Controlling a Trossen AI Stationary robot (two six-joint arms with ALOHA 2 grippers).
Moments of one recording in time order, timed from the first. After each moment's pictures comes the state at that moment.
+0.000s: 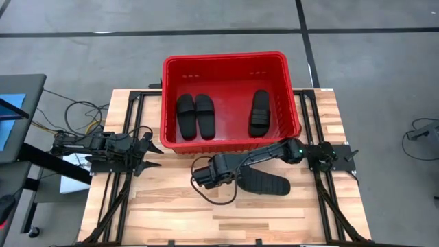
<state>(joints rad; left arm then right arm) -0.10 0.01 0.21 -0.68 0.04 -0.15 0.26 2.43 2.35 -1.57 -0.02 1.51</state>
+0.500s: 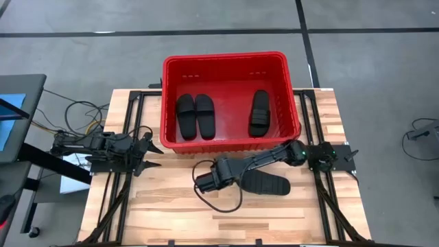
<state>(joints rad) -0.10 0.01 0.21 -0.68 0.04 -0.15 0.30 2.41 2.35 -1.57 0.12 1.52</state>
